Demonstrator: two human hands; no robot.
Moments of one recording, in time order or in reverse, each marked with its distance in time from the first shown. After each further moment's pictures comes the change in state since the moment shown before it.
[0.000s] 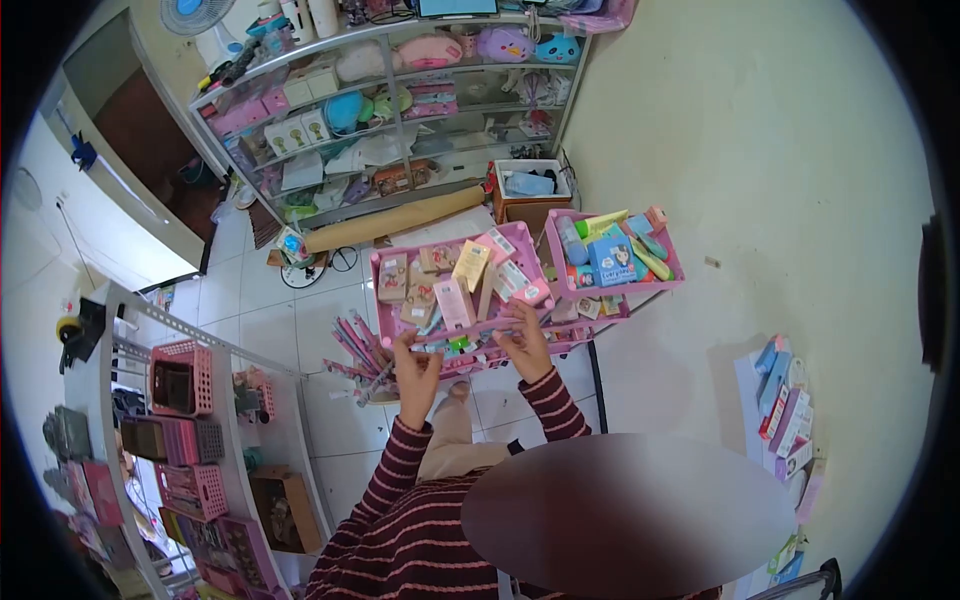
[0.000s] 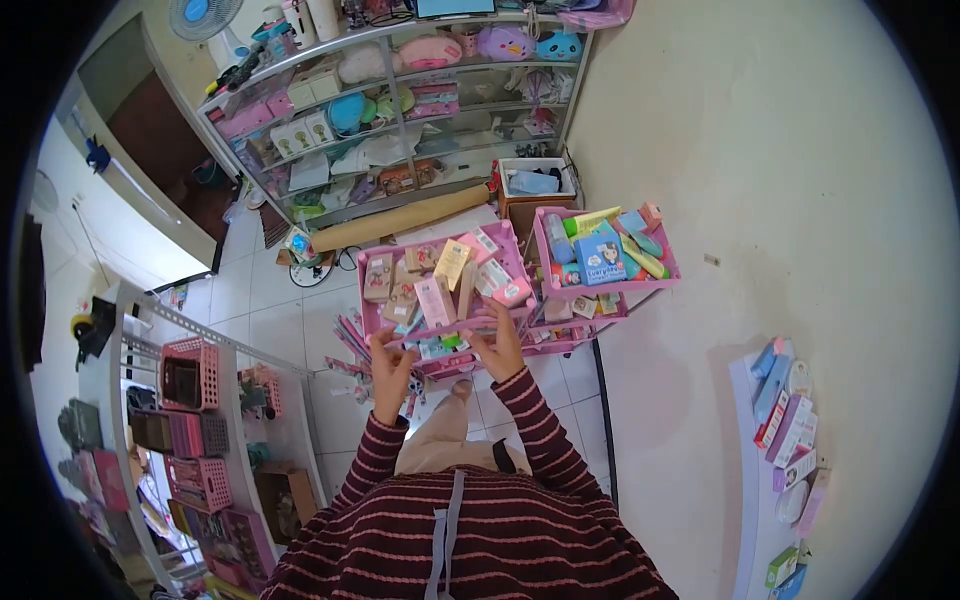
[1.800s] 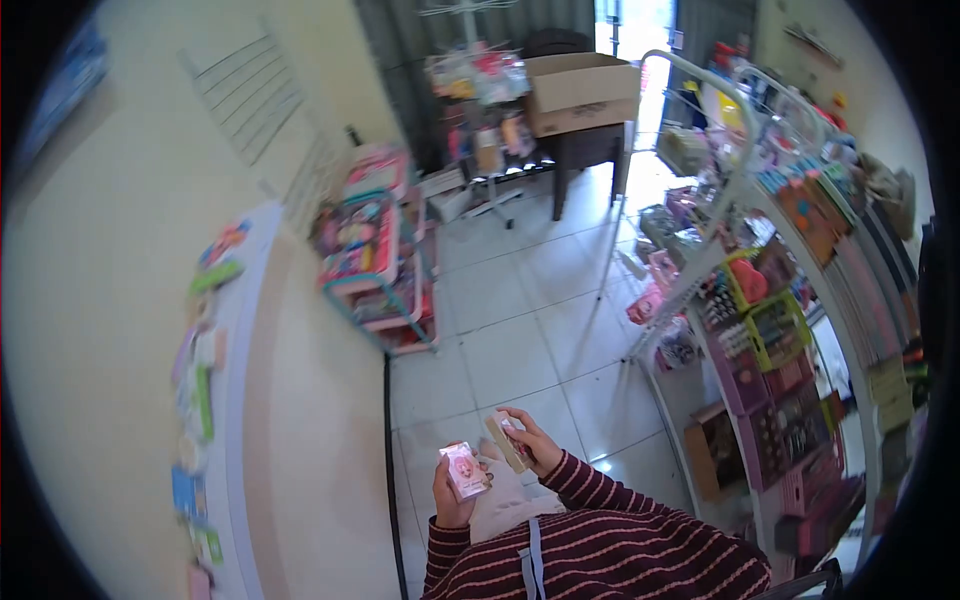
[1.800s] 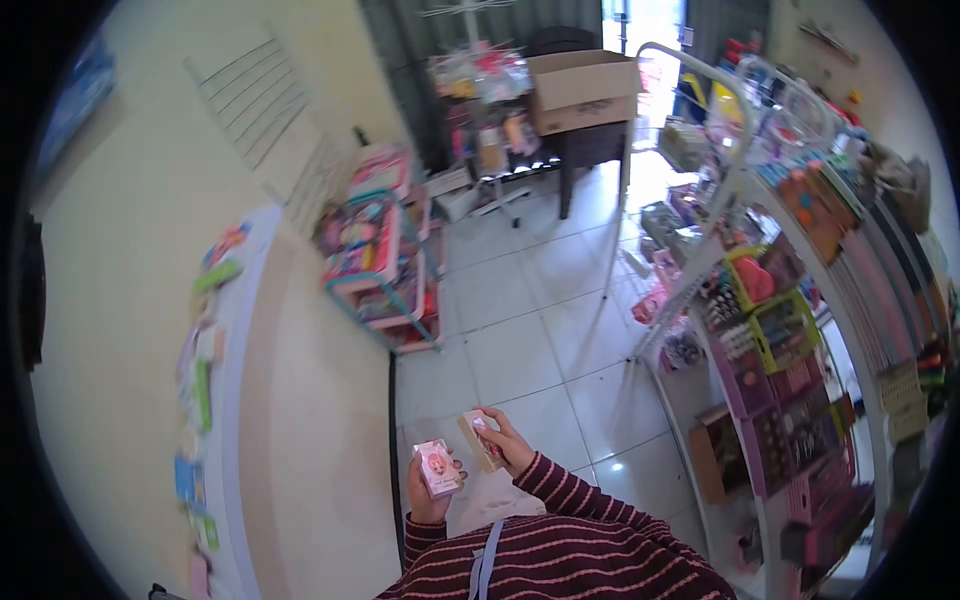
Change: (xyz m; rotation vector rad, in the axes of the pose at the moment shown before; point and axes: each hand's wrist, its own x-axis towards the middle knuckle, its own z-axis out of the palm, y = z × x) left_hand -0.542 0.052 0.082 -0.483 2.631 1.492; right_hand -0.605 -0.070 0.152 0.492 2.571 -0.914
